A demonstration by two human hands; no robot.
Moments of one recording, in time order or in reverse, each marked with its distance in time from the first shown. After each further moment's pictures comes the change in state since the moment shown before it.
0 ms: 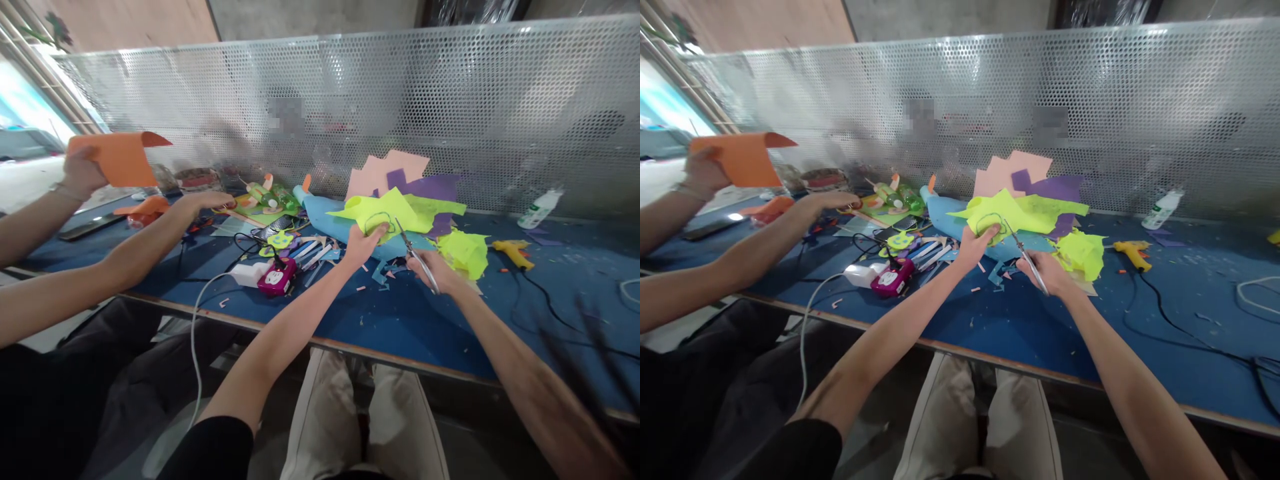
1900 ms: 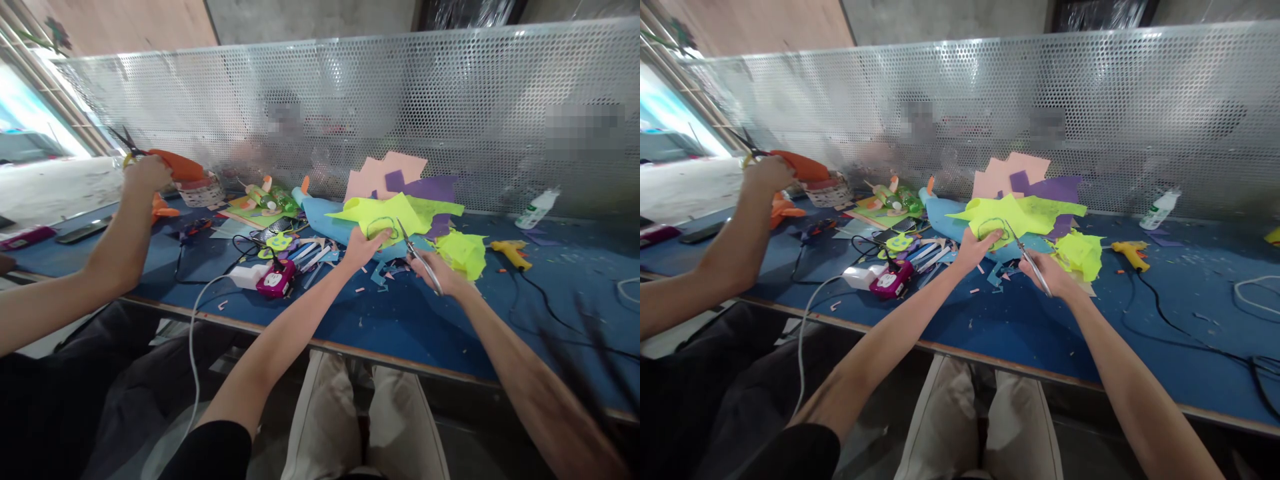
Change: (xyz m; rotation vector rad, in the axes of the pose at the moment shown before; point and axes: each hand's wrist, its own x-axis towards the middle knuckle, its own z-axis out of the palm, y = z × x) left_hand -0.007 0.013 0.000 0.013 -0.111 -0.064; right_hand 0.004 0.020 -0.011 -0.193 -0.183 -0.187
